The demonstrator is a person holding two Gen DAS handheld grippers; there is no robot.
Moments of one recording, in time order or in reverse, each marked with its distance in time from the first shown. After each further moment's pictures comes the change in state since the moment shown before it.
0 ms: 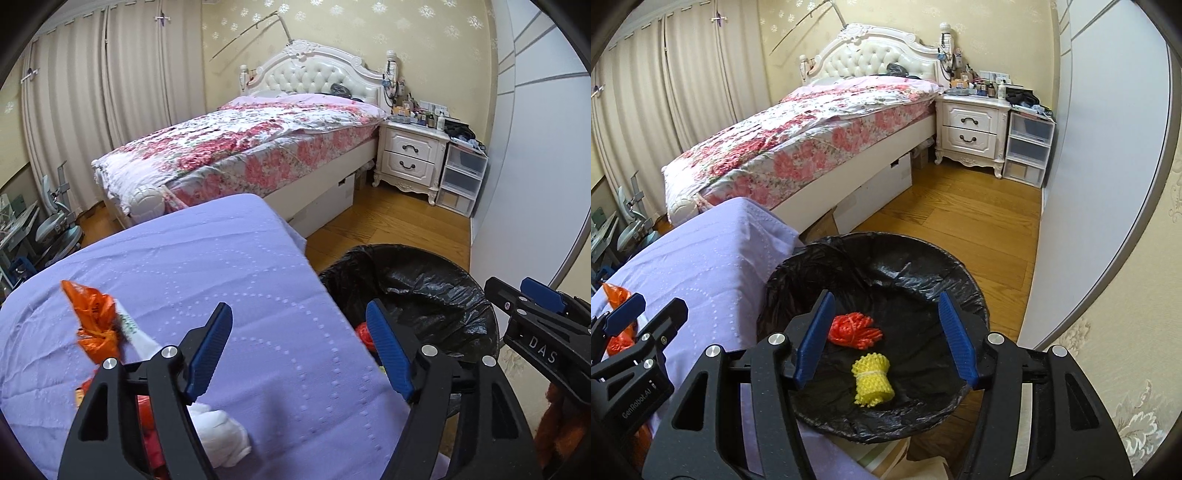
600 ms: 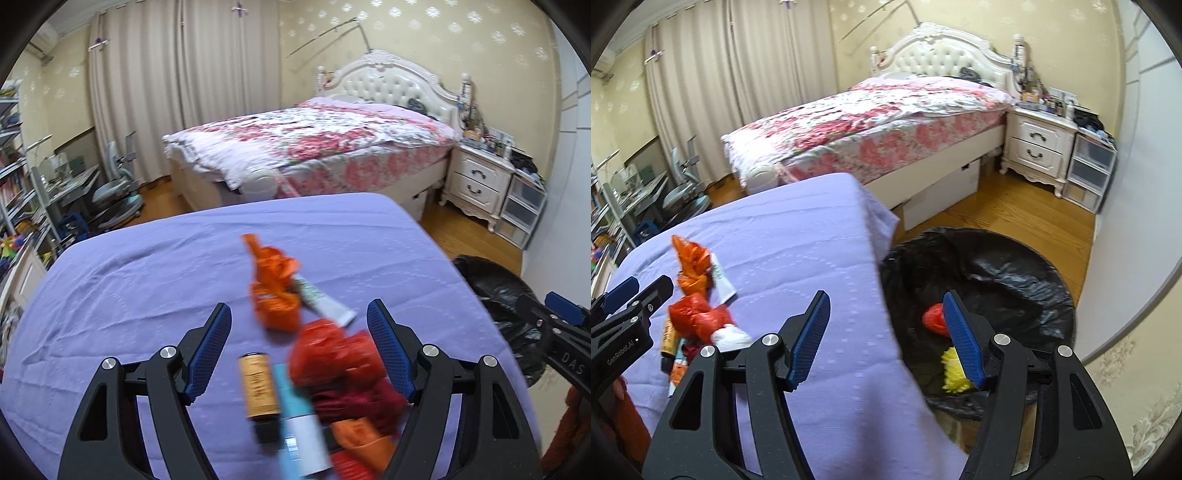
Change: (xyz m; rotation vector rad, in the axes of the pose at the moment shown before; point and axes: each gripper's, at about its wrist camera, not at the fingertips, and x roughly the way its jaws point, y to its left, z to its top) left arm -0.050 0.123 -0.029 -0.165 -0.004 0.215; right arm -0.024 0.103 -0.018 -0.171 0.018 0.192
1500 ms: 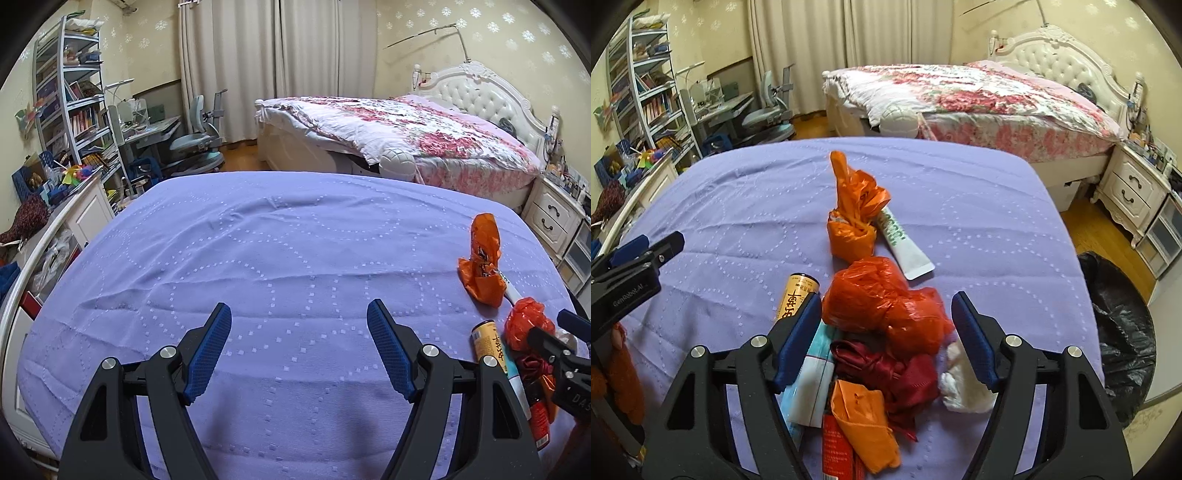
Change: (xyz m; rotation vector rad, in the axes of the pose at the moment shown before) left arm -0.003 0.157 -0.041 -0.217 0.062 0.218; right arm 0.030 0.164 -0.022 -0.318 0.140 0.229
